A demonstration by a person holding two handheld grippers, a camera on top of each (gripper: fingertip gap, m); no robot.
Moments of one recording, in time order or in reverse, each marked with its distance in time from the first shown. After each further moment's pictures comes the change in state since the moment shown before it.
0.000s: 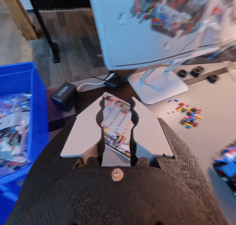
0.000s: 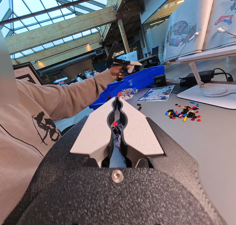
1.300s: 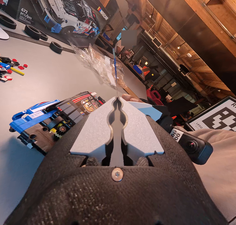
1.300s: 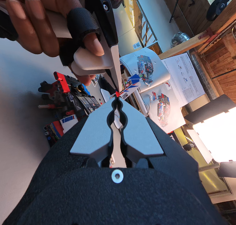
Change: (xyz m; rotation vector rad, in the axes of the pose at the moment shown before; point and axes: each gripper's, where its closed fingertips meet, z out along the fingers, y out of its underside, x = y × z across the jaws) left arm 0.346 0.125 -0.067 0.089 0.837 -0.411; right arm -0.016 0.088 0.071 -0.376 0.571 -1.477
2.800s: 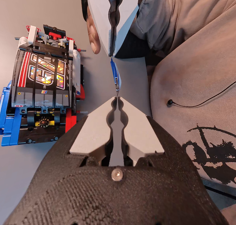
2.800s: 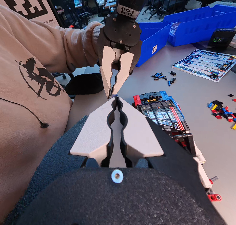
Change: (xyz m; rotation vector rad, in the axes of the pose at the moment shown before) left arm 0.033 0.069 -0.043 -0.933 0.235 0.380; right arm 0.009 -0.022 -0.046 0.185 -1.048 1.065
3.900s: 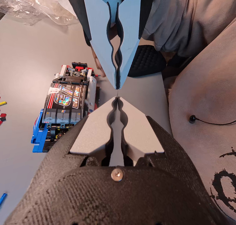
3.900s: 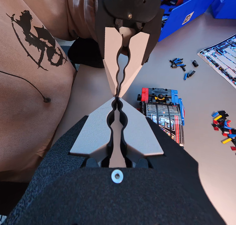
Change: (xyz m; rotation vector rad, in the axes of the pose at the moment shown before) left arm 0.002 -0.030 0.000 0.162 -0.235 0.182; right arm -0.016 0.001 0.016 -0.371 -0.119 -0.174
